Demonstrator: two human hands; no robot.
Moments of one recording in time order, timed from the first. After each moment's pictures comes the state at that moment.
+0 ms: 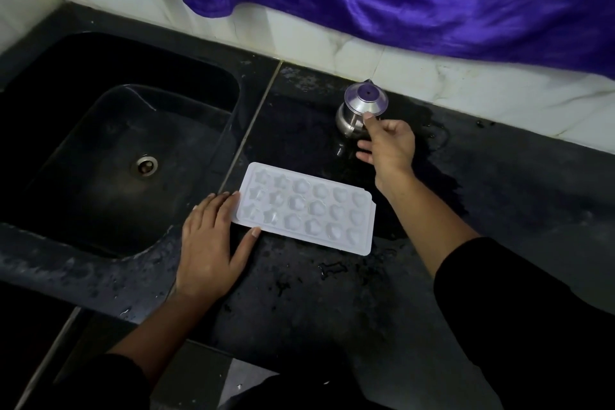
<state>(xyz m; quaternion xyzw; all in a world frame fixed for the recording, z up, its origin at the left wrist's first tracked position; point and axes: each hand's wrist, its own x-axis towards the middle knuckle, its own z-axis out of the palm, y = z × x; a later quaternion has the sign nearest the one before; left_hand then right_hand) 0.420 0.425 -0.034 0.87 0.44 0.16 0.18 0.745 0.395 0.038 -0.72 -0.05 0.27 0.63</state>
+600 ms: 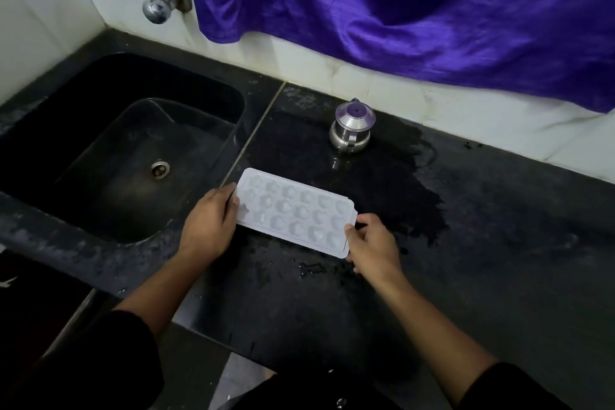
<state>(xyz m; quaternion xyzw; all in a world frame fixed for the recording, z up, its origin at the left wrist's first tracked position) 0.456 0.436 0.004 0.81 0.52 0.11 0.26 0.694 0.256 0.007 -0.84 -0.25 0.33 0.35</state>
